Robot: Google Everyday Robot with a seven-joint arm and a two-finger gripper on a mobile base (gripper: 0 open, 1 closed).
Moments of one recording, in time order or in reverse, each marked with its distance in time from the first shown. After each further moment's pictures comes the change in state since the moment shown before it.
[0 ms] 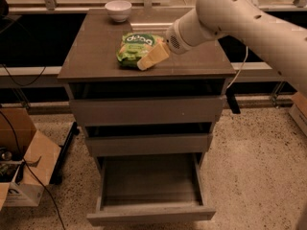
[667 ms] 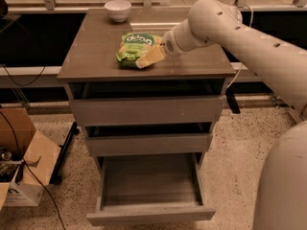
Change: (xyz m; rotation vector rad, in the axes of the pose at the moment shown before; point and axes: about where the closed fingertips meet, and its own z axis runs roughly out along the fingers) arm 0.005 -0.034 0.057 0.021 -0.031 0.098
